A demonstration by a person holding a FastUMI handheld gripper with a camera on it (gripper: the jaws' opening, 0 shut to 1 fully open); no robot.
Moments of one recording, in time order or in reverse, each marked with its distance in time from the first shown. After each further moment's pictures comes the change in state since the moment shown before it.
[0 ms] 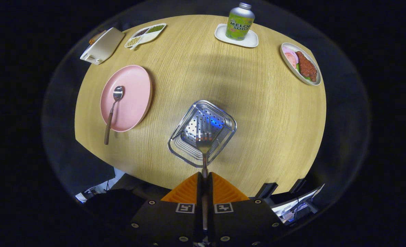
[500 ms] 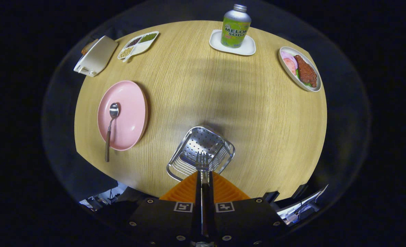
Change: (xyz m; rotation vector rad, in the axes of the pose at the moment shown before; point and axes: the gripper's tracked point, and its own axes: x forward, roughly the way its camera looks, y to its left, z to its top) arm 0.006 -0.002 0.044 0.060 -0.138 -0.020
